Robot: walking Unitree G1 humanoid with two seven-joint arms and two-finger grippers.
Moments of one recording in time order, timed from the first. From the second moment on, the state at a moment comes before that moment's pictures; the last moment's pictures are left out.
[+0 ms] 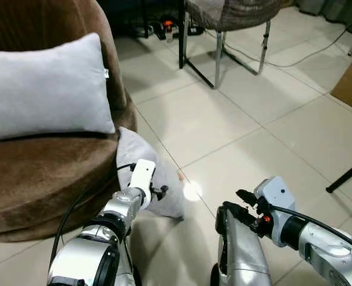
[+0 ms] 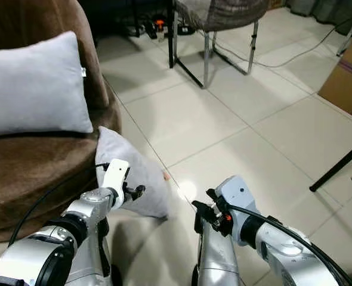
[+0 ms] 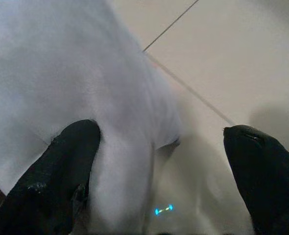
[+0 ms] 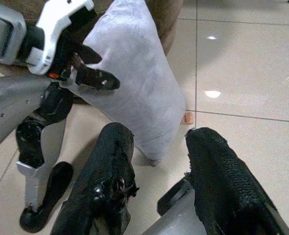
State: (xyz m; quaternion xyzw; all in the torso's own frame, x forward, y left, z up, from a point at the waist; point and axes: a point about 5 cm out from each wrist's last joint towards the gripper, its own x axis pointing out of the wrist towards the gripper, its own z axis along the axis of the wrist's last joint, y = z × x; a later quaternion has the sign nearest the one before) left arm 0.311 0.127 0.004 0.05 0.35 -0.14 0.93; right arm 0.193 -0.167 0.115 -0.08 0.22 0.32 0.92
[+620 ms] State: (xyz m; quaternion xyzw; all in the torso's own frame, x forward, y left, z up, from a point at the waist) left arm 0.312 0.164 0.005 0.05 0.35 0.02 0.94; right arm 0.191 -0.163 0.117 -0.07 0.22 0.34 0.91
